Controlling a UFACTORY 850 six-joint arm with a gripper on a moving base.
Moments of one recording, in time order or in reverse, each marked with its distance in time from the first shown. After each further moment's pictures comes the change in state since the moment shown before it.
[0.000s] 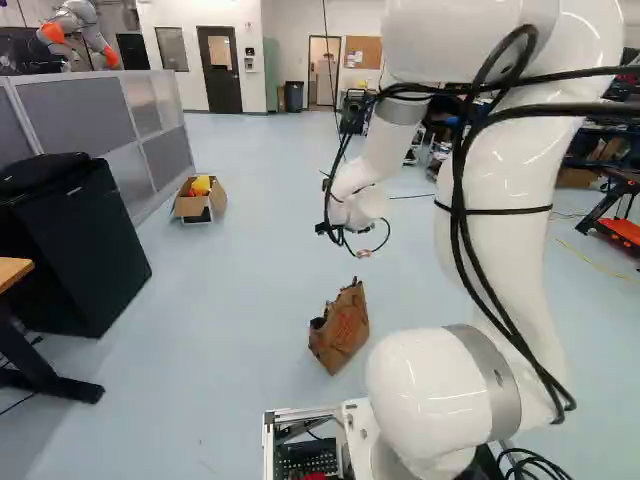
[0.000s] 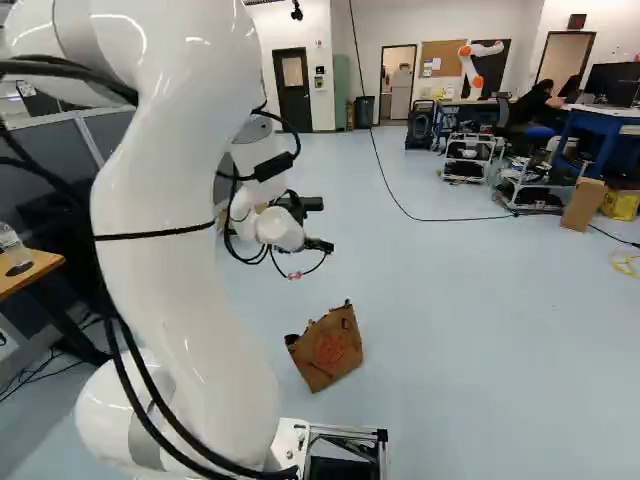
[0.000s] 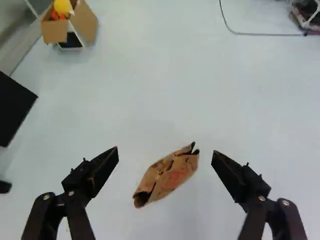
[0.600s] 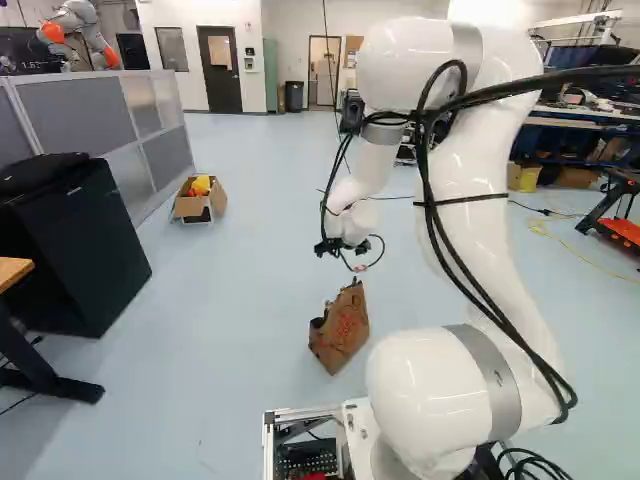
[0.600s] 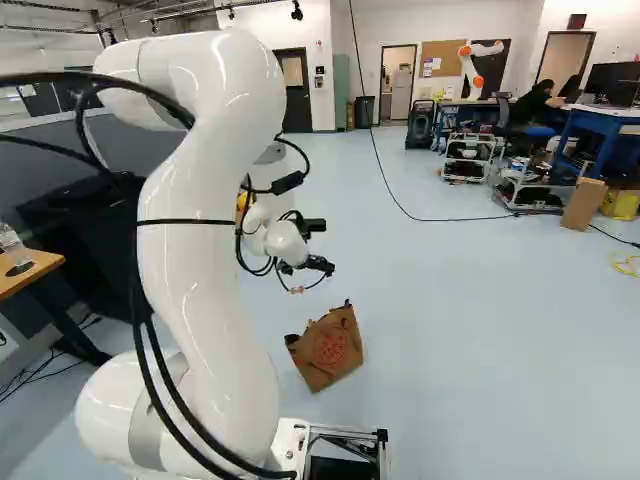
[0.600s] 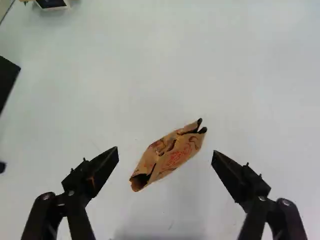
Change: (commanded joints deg) arm 0.0 -11.9 -5.4 0.0 -1.3 0.0
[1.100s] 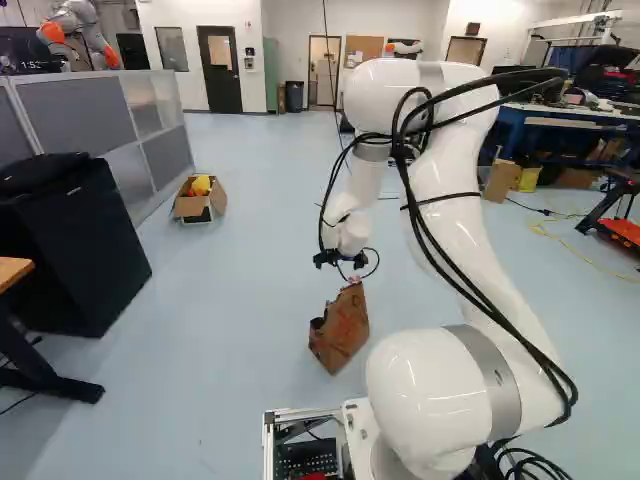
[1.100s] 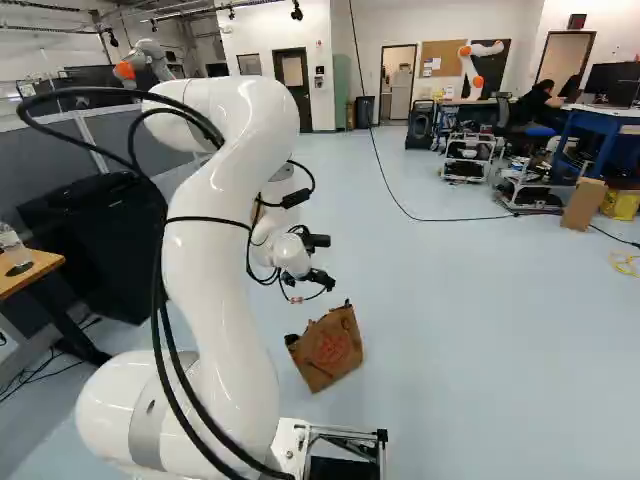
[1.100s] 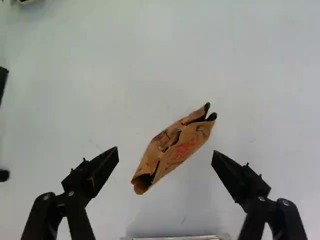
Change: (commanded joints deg) arm 0.0 -10.1 -5.5 0.0 0.0 11.1
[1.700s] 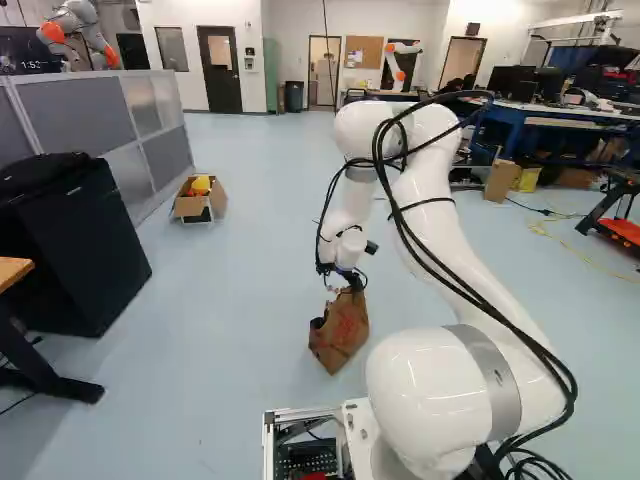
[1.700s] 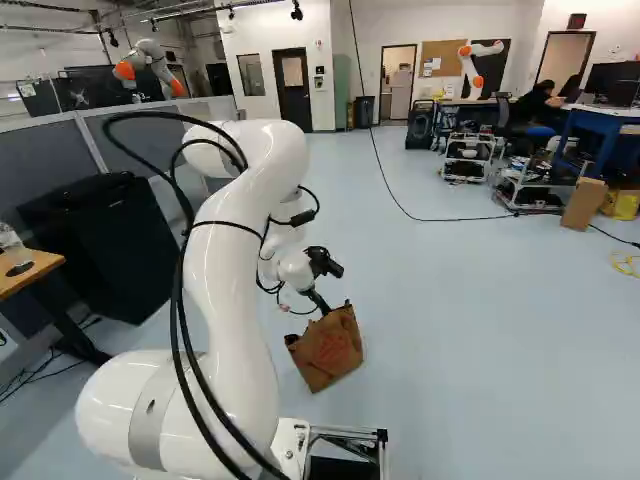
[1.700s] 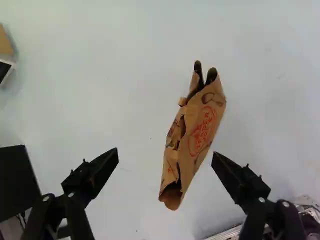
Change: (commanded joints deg) arm 0.0 -12.1 -7.7 0.0 0.0 28.1
